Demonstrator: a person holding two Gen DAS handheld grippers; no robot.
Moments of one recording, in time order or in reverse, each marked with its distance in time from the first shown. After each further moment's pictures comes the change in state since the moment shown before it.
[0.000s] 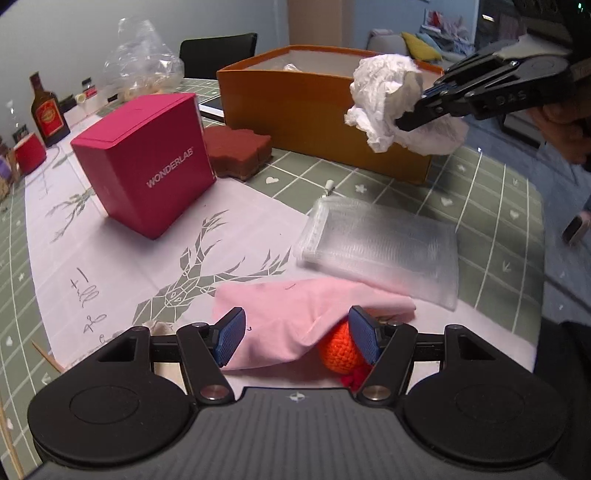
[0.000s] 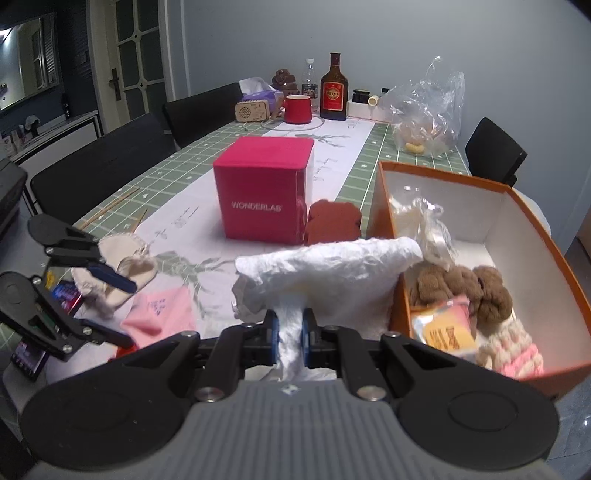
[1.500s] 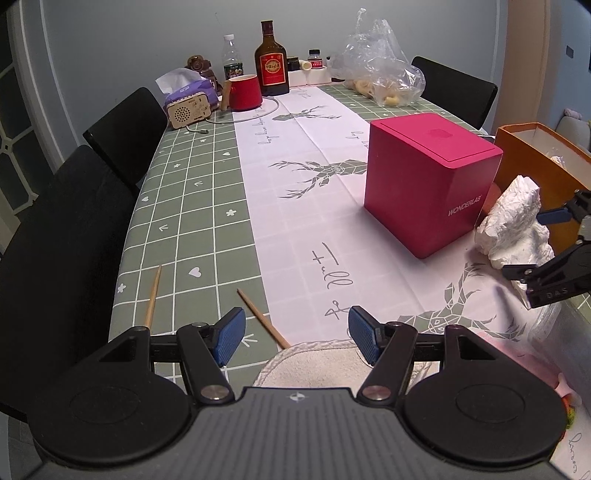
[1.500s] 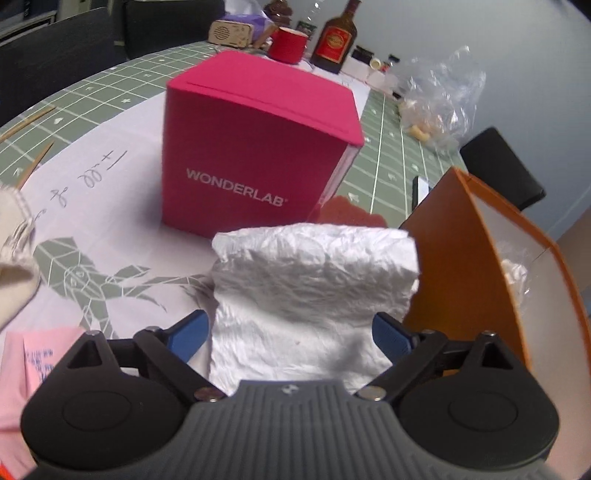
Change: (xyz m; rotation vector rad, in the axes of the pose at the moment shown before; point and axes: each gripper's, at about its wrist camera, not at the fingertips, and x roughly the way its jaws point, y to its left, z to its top) left arm -0.045 0.155 -0.023 -0.484 -0.005 0.421; right arm 0.179 0.047 0.058 -0.171 0.203 -0.280
